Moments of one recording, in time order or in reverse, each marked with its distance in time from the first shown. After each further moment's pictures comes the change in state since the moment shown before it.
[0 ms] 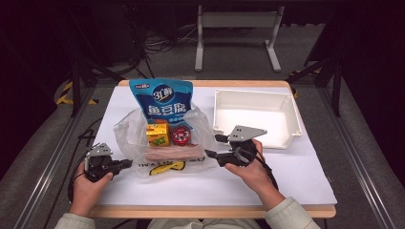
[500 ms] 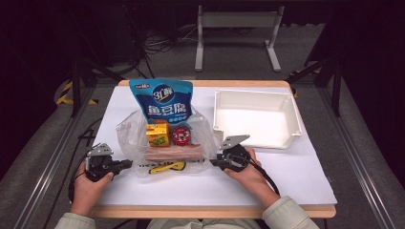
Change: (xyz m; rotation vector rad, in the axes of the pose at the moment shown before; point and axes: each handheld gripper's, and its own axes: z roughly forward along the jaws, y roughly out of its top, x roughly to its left) left arm 0.003 -0.002 0.003 0.012 -0.004 -0.015; right arm -0.013 -0.049 0.038 0.292 0.029 0.023
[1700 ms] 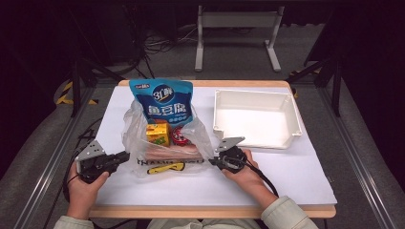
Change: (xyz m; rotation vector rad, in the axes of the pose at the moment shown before) left arm -0.017 0.012 -0.028 -0.165 0.059 0.077; right arm 0.006 0.000 0.011 0.035 -0.016 -0.032
